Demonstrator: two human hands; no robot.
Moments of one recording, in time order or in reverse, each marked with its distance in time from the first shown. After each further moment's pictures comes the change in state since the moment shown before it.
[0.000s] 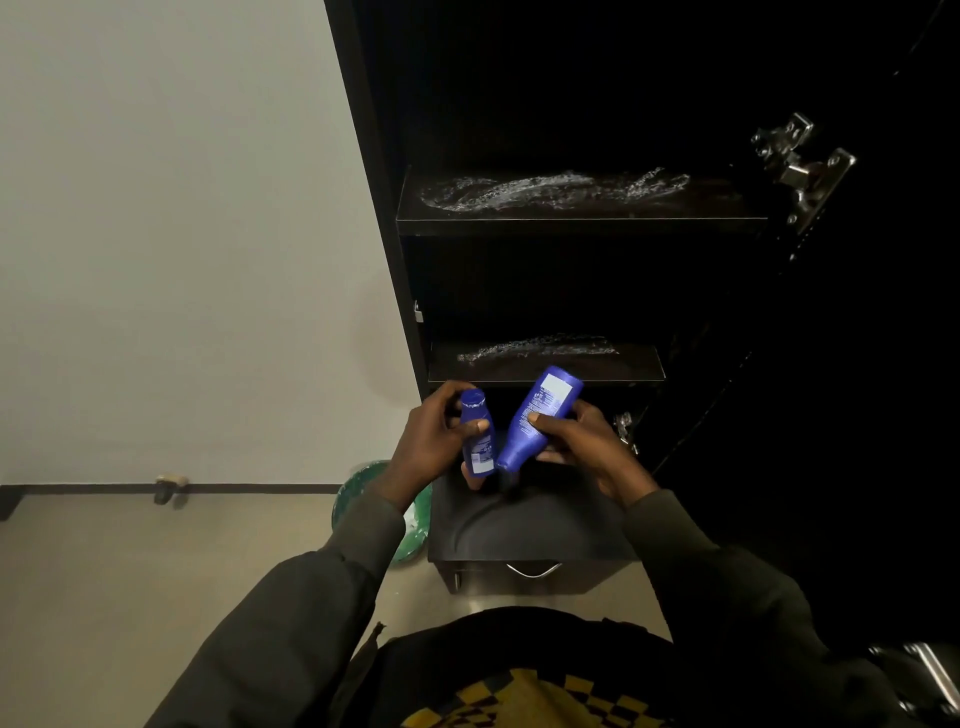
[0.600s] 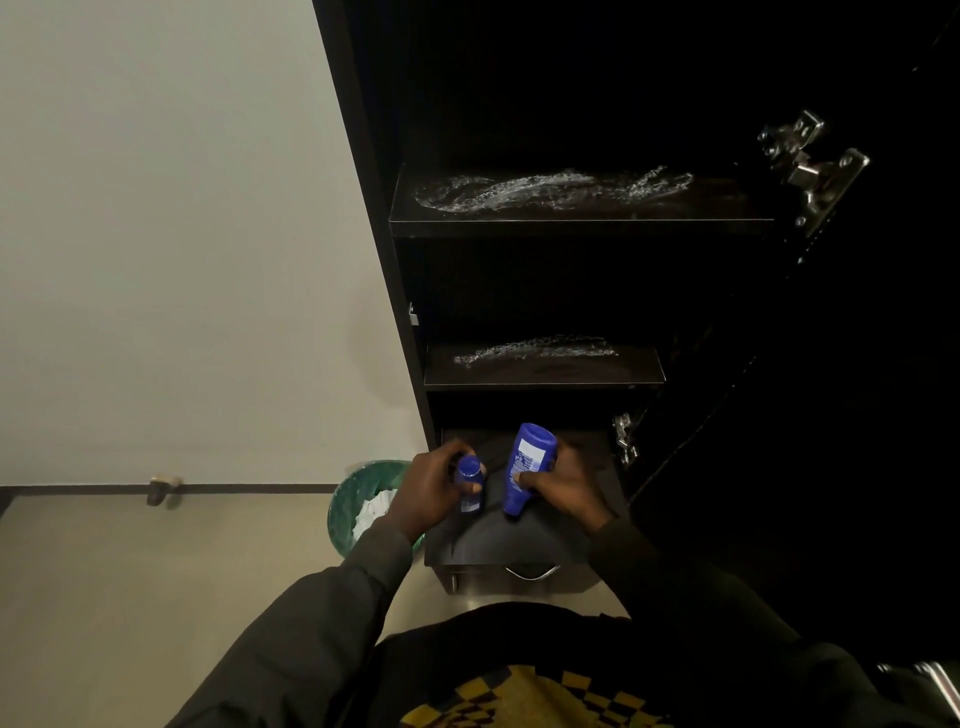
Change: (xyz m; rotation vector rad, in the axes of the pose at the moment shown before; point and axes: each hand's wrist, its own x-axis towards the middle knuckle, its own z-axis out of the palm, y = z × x) left_hand -0.017 -0.062 0.024 0.301 -0.105 0.003; right_hand 0.034 0.081 0.000 -0.388 0.111 -0.053
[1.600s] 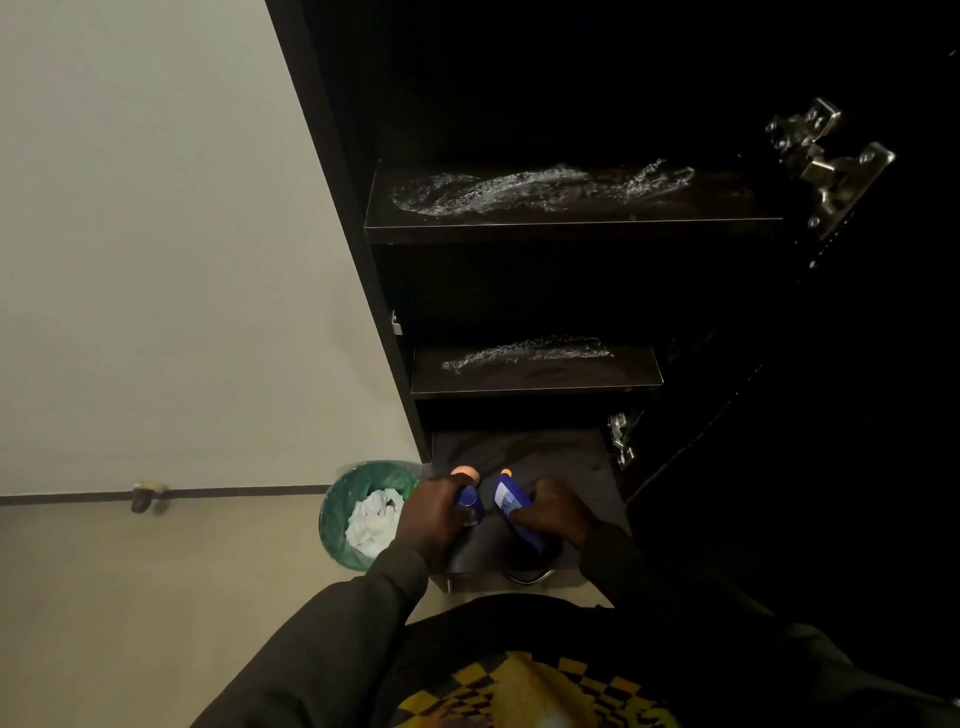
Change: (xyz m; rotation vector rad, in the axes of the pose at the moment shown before) left_hand 0.009 -0.023 0.042 0.195 -0.051 -0.103; right_hand 0.006 0.022 0.001 -0.582 -0.234 0.113
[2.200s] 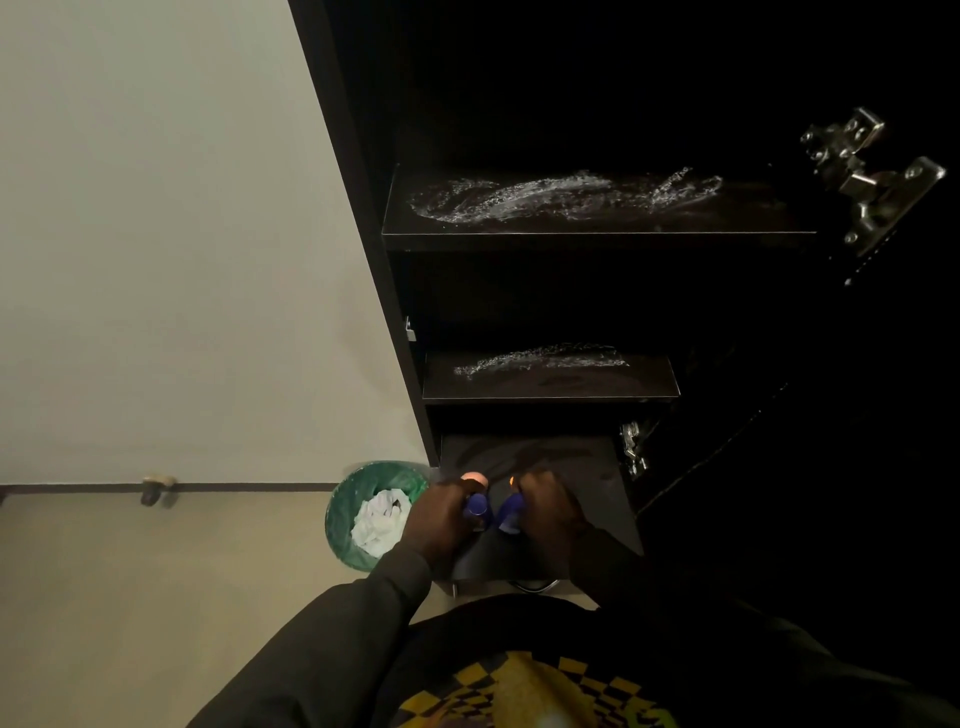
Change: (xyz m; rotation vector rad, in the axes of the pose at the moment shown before) left_hand 0.004 -0.003 -0.006 0.001 -0.021 0.116; right_hand 0.004 -0.022 0.010 -0.297 0.158 -0.264
